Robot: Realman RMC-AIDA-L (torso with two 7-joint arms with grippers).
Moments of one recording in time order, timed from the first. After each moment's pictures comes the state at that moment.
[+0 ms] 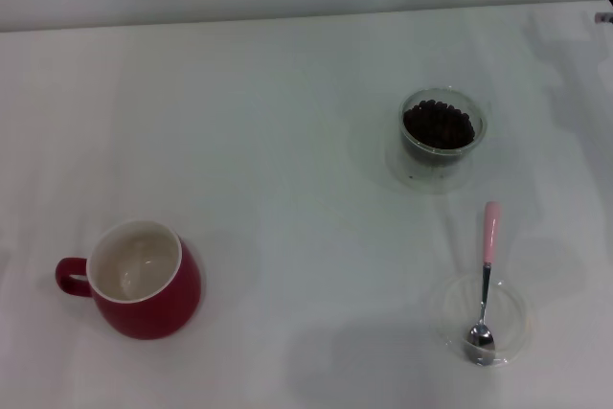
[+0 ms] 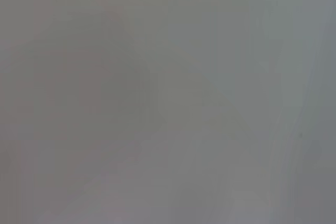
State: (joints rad) left arm -0.10 -2.09 2.66 0.16 -1.16 1.59 -0.36; right arm 0.67 2.02 -0.63 -0.04 -0.49 -0.89 0.15
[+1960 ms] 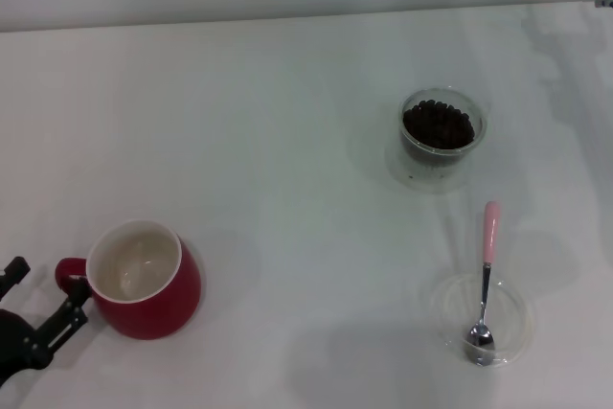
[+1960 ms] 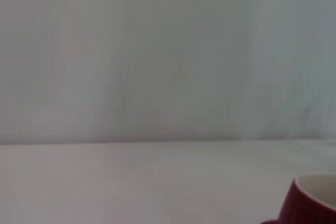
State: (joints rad) left arm -0.17 -2.08 2.84 -0.06 -0.79 1.46 -0.49; right arm 0.69 2.02 -0.64 -0.04 -0.45 -0.89 0.15
